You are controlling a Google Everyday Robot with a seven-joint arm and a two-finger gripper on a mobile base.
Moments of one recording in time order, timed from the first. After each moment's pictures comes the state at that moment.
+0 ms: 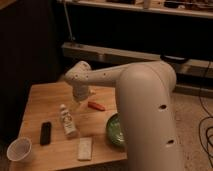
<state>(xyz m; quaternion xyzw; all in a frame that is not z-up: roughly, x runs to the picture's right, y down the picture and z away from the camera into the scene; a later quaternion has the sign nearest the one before) -0.133 0.082 0.849 -0.30 0.09 0.35 0.88</state>
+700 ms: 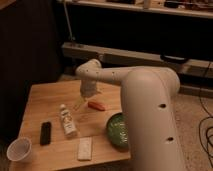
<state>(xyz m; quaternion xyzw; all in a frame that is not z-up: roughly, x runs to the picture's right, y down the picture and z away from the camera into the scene) -0.104 0.068 0.878 -0.33 0.08 0.41 0.85</state>
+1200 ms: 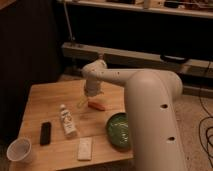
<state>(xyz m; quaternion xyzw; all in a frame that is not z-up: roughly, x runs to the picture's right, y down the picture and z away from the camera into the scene) -0.090 0.068 0.896 -0.34 0.06 0.42 0.84</state>
